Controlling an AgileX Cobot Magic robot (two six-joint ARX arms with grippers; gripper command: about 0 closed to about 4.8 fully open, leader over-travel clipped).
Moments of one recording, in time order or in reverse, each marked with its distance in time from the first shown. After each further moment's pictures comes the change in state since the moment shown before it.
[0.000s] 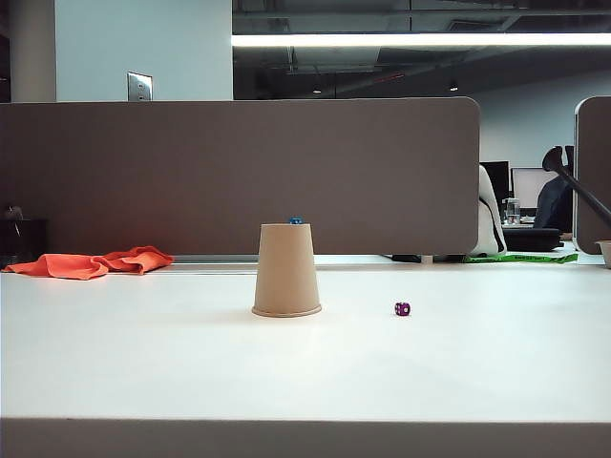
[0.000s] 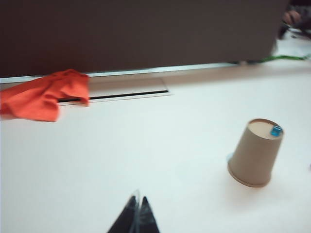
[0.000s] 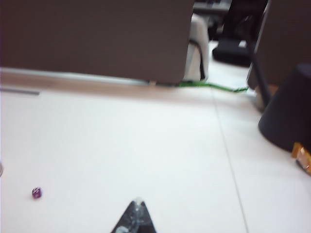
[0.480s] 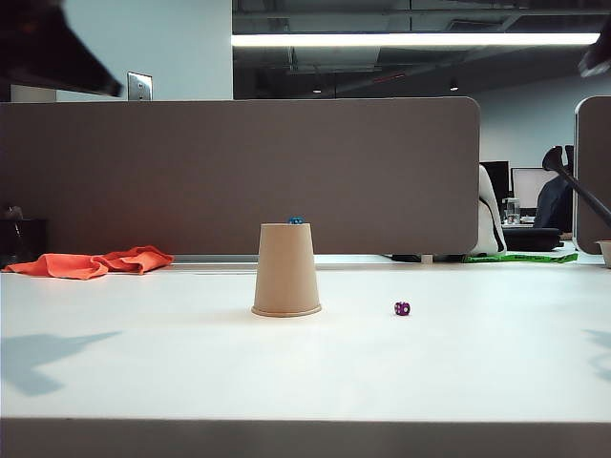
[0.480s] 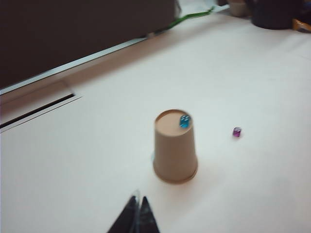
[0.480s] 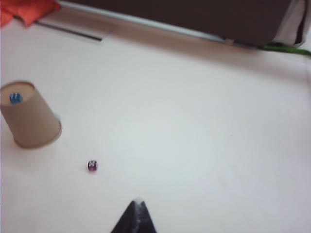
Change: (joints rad) left arm -0.299 0.443 0.218 0.096 0.039 0.181; right arm 0.135 0.546 0.278 -0.003 -0.113 -0.063
